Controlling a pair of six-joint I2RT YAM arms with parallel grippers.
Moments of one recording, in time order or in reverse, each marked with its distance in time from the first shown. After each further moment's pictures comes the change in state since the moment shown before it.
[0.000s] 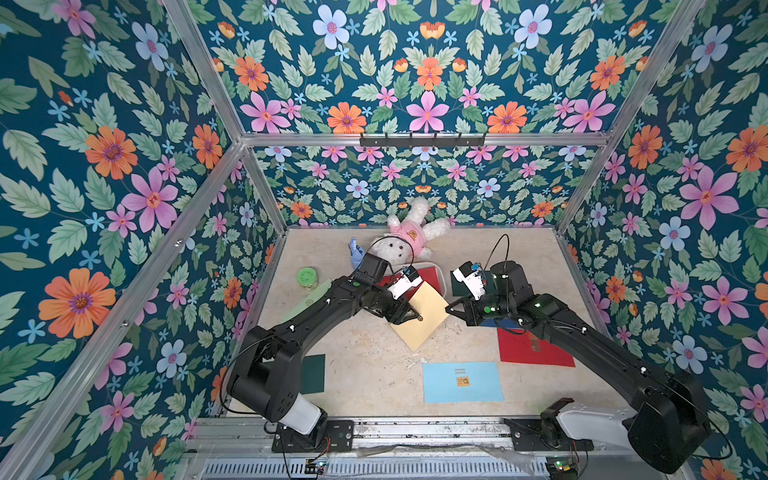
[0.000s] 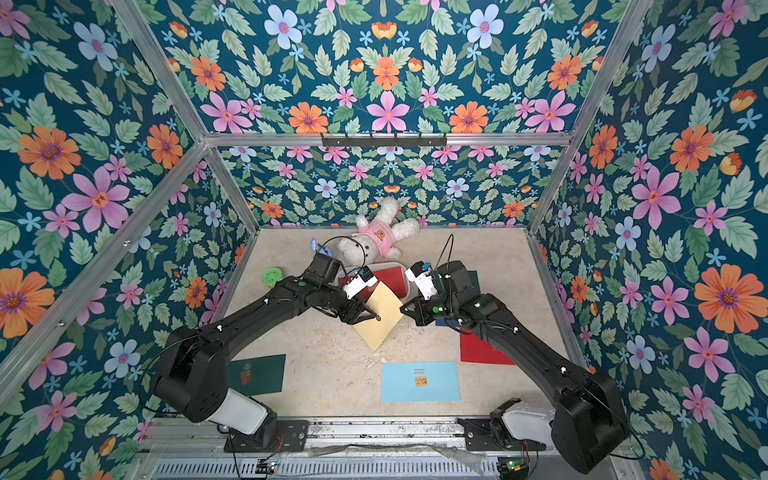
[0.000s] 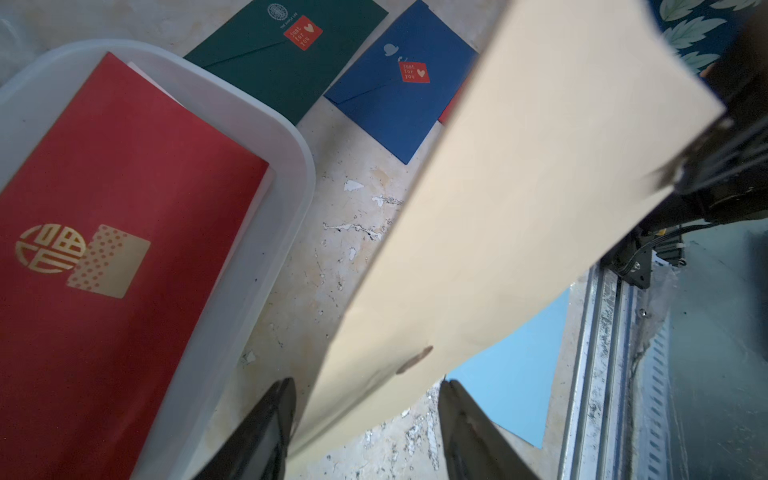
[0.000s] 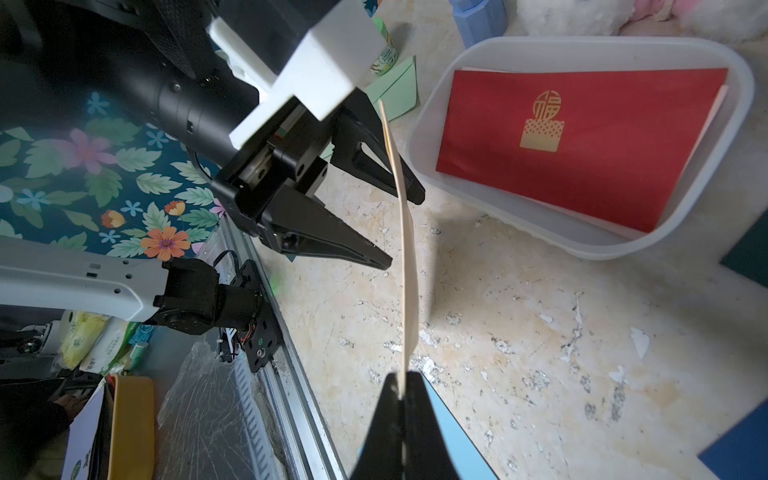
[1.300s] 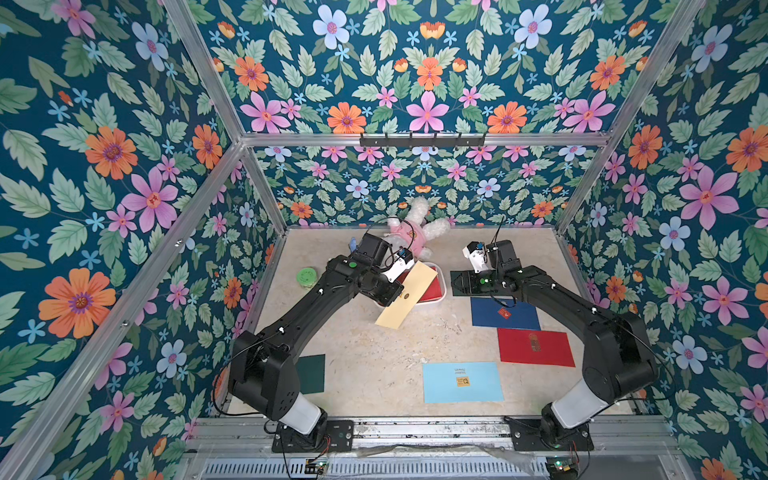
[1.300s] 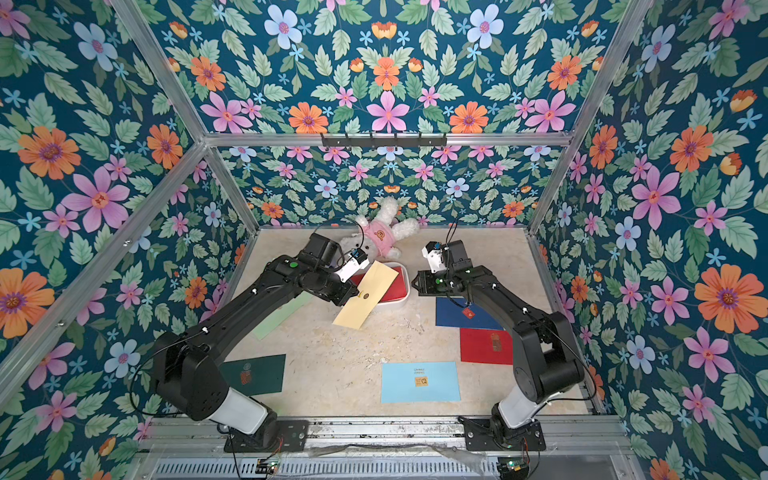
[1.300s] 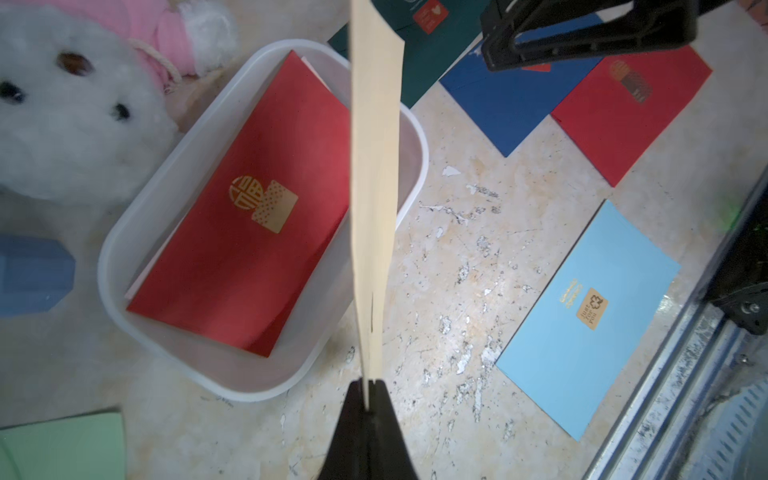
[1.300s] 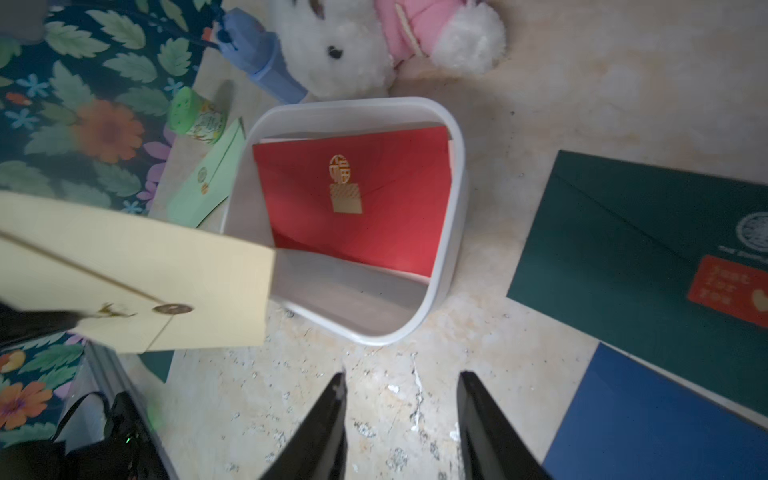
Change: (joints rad) left arm 0.001 0.022 0.314 -0.350 -0.372 -0.062; right arm -0.166 0.409 0.228 0.016 0.219 0.067
